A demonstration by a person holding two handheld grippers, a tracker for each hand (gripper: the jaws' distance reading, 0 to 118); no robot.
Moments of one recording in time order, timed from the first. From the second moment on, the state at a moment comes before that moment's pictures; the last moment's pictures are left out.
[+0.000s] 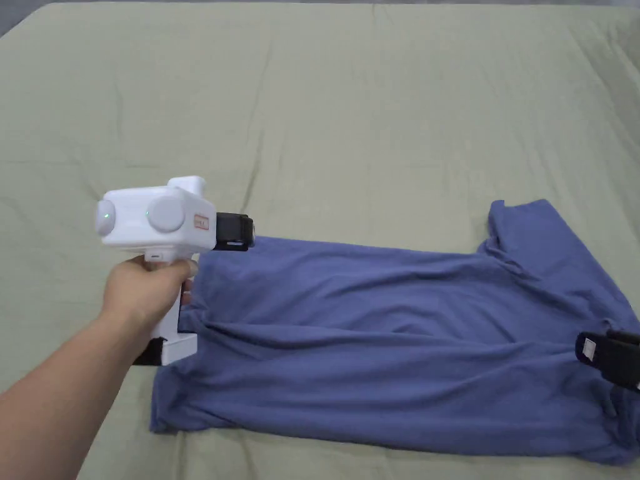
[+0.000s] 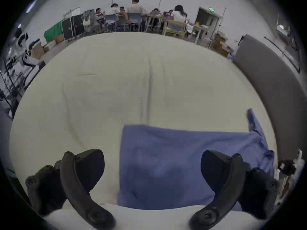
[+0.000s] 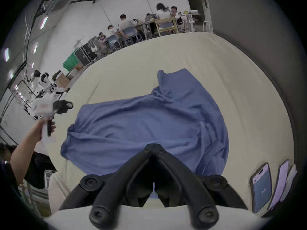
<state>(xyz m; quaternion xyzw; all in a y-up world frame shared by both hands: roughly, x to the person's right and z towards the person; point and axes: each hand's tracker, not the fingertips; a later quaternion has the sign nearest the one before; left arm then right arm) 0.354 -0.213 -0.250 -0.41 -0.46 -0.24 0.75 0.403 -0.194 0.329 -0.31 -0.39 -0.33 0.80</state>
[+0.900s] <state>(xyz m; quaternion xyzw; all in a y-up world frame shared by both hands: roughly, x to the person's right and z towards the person) 0.394 -0.245 -0.246 -0.46 -0.46 -0.24 0.72 0.633 -0.258 0.260 -0.46 -0.44 -0.36 0.68</state>
